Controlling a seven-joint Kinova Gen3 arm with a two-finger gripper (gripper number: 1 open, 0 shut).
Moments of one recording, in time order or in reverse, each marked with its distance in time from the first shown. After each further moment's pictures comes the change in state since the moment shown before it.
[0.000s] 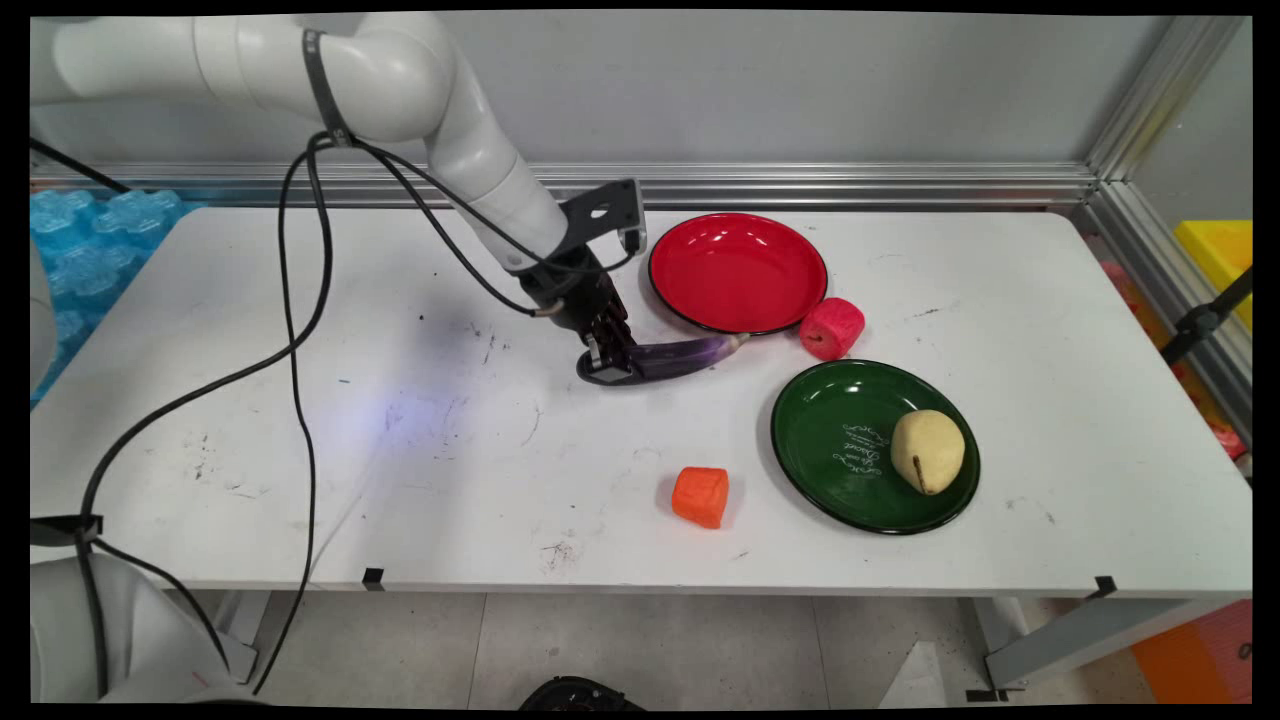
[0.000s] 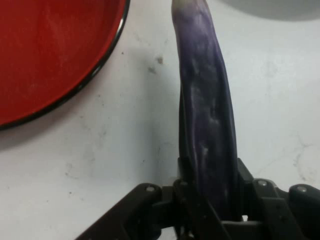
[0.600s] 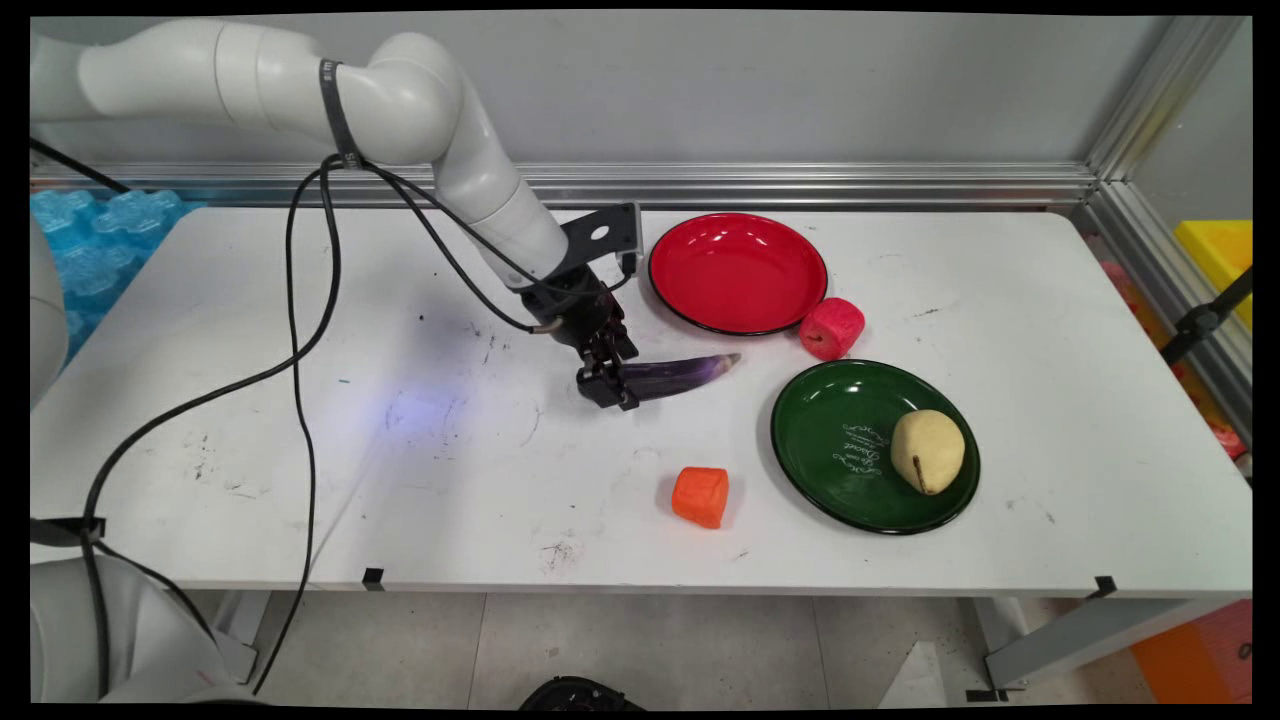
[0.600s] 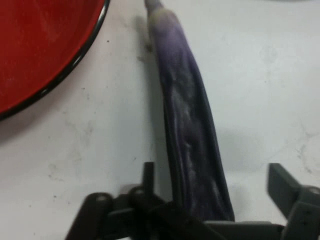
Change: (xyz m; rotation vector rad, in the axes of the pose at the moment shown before) arm -0.011 -0.003 0.018 -0.026 -0.002 0.028
